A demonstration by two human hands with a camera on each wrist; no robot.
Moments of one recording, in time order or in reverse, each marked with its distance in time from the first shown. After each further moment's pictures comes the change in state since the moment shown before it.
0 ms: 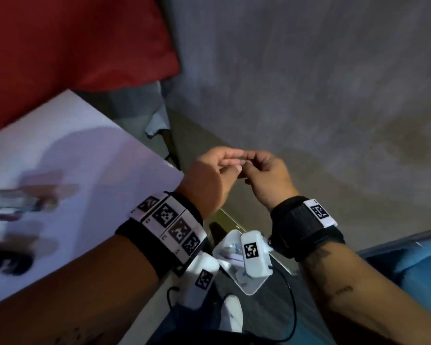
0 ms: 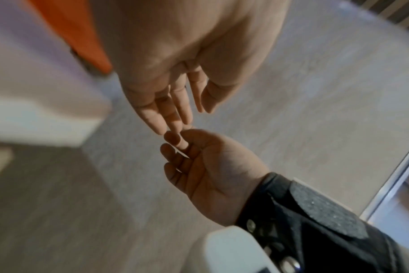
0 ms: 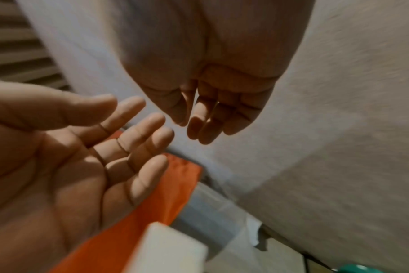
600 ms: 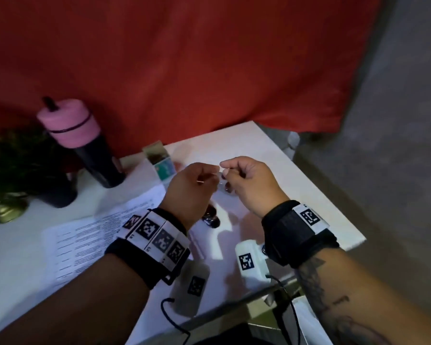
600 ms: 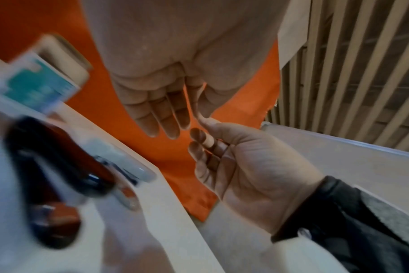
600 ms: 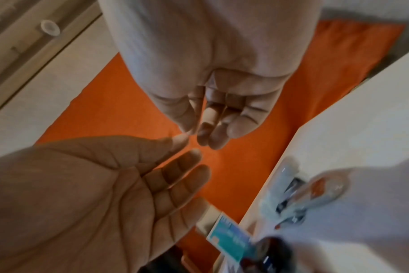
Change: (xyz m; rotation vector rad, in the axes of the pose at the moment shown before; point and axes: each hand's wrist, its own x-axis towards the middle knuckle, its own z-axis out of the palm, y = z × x) left_hand -0.190 -0.016 -0.274 0.143 0.736 -0.109; right_hand -0.106 -0.115 0.289 -0.111 -0.642 -0.274
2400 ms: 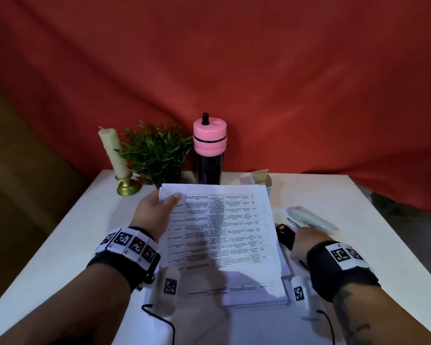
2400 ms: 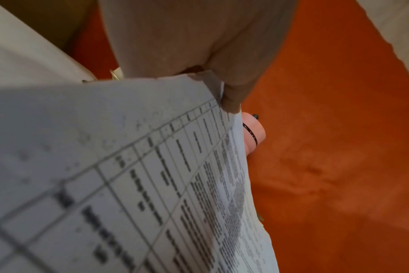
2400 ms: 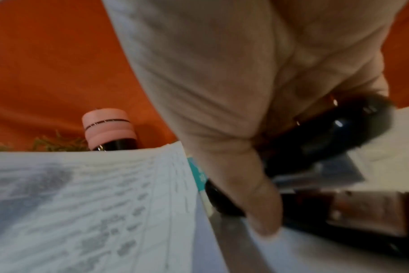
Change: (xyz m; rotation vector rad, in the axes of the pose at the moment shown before) left_hand -0.046 -0.118 -0.236 -0.296 0.537 -0.229; right_hand 0.039 0.026 0.099 -1.345 -0.402 0.348
